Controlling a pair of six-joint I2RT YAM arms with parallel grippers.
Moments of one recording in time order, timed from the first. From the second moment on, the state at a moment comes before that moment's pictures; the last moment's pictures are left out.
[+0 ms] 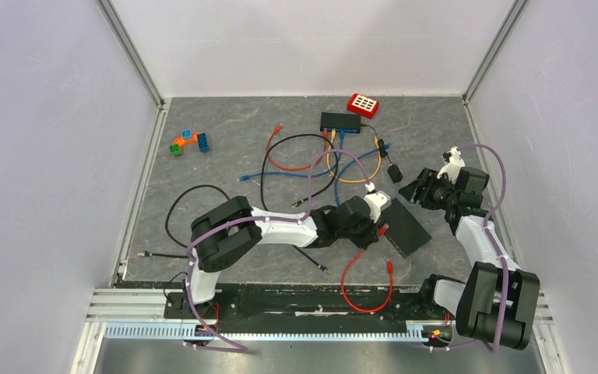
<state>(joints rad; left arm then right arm) -1.17 1.97 1.16 0.21 0.06 -0.41 -0.25 1.14 0.51 -0.06 -0.58 0.22</state>
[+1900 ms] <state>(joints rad) -1.14 2.13 1.53 -0.36 -0.04 -0.29 -0.31 1.54 0.64 -0.09 -0.75 0.08</state>
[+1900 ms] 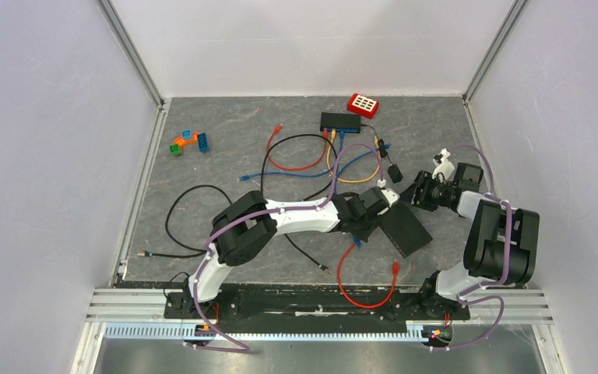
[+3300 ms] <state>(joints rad) -1.06 2.19 1.64 -0.53 0.15 -0.27 -0.25 1.61 0.65 -0.05 -0.84 0.03</state>
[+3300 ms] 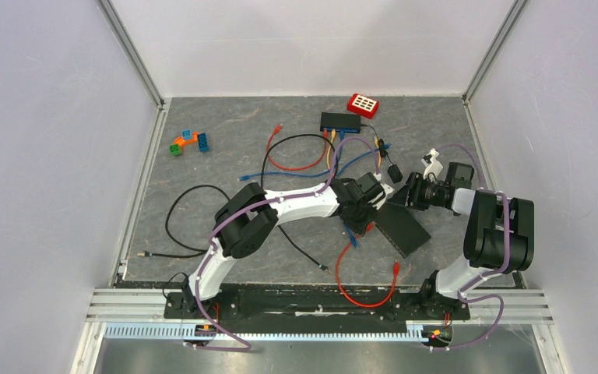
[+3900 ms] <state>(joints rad) -1.06 2.19 1.64 -0.53 0.17 -0.23 -0.24 1.62 0.64 -0.01 -0.84 0.04</state>
